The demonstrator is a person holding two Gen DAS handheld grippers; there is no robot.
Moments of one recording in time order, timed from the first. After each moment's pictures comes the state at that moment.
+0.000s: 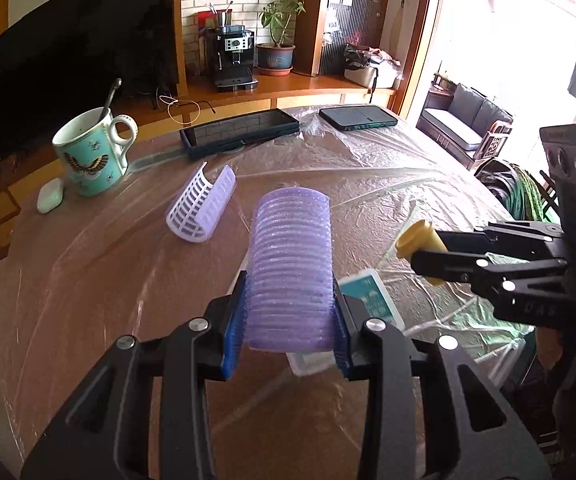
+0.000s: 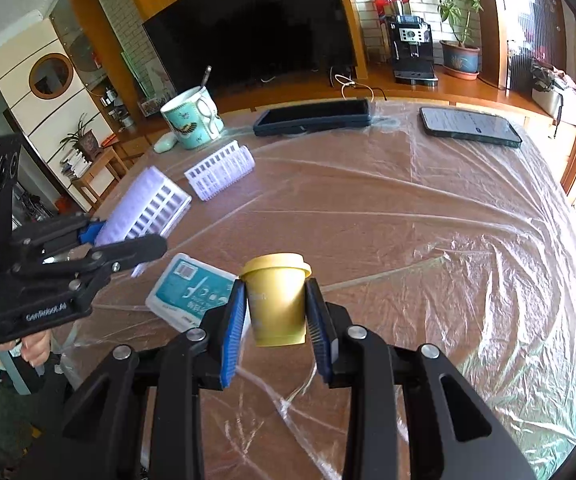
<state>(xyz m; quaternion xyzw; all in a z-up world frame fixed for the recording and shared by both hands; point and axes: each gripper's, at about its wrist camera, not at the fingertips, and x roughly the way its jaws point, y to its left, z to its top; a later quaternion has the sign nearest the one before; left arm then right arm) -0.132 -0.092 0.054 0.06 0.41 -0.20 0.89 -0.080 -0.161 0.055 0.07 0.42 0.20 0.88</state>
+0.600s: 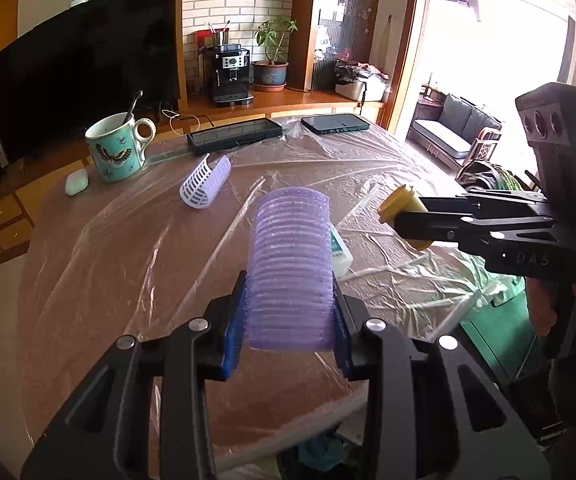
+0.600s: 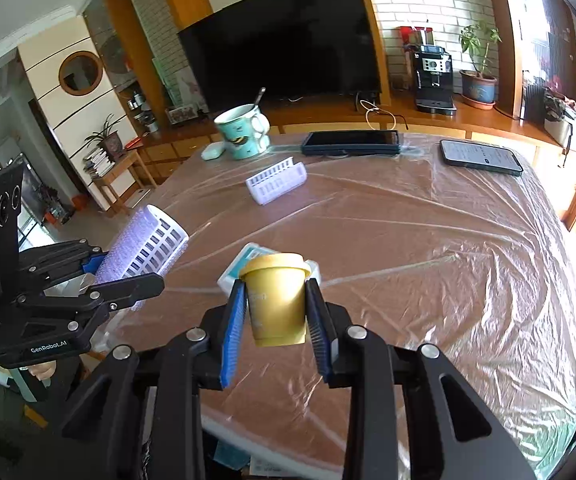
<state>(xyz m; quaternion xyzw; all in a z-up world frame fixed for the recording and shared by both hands) -0.217 -0.076 0.073 0.06 0.38 -0.21 0.90 -0.142 -0.147 0.089 0.05 0.39 0.24 0.89</state>
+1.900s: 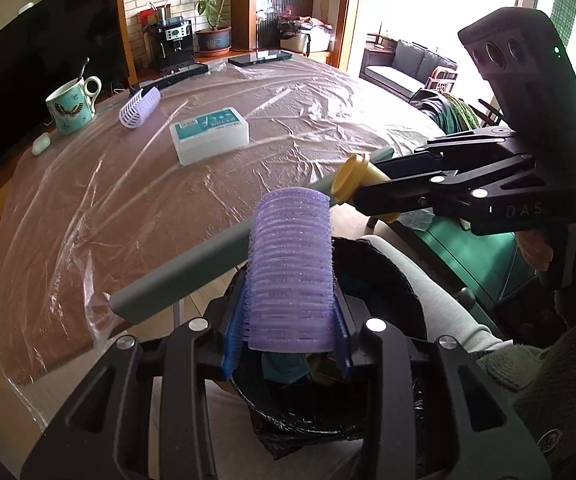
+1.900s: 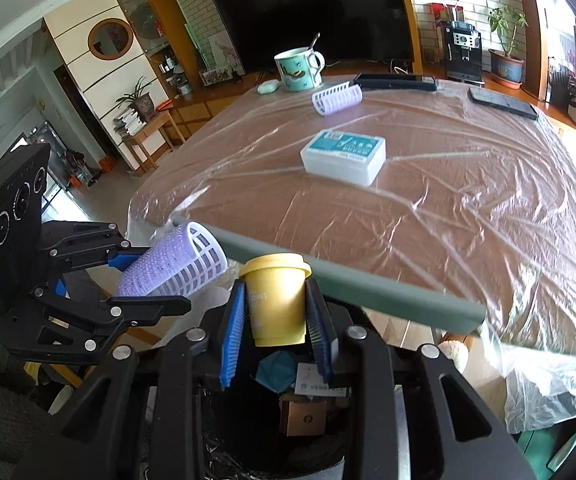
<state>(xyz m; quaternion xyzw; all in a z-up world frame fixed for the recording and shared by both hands) -0.329 -0.092 0.033 0.12 0.43 -0.28 0.85 -0.257 -0.129 0.054 0.04 0.44 0.29 0.85</state>
